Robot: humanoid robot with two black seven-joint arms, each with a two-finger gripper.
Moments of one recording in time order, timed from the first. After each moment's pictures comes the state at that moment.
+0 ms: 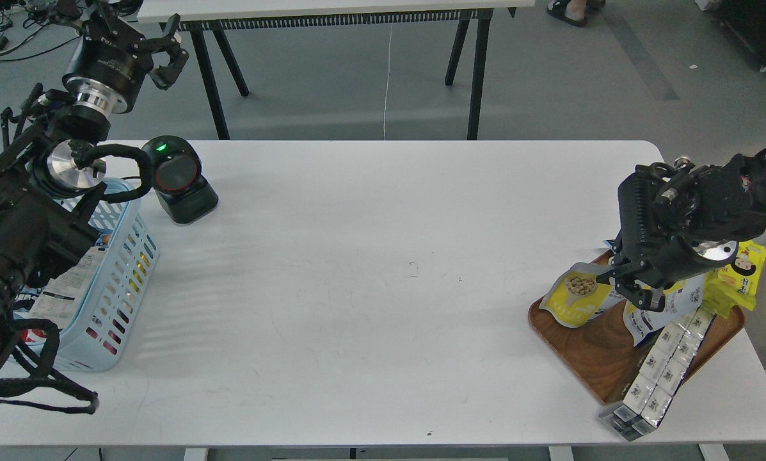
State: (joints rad) left arm -0.97 0.31 -0.82 -0.43 -0.05 -0.49 -0.29; right arm 1.84 -0.80 -0.80 1.57 -2.14 0.25 0.49
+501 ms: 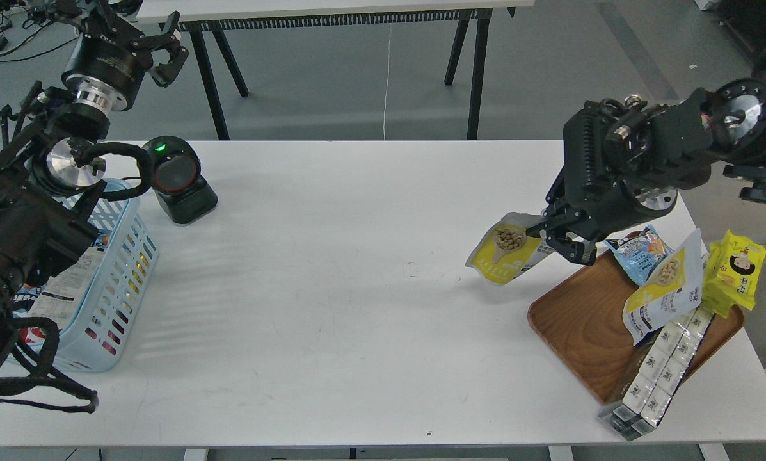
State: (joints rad) left arm -0.98 0.31 -0.82 -0.43 -0.05 -0.49 -0.29; right arm 1.91 -0.66 -0.65 1.54 -1.98 0.27 0.49
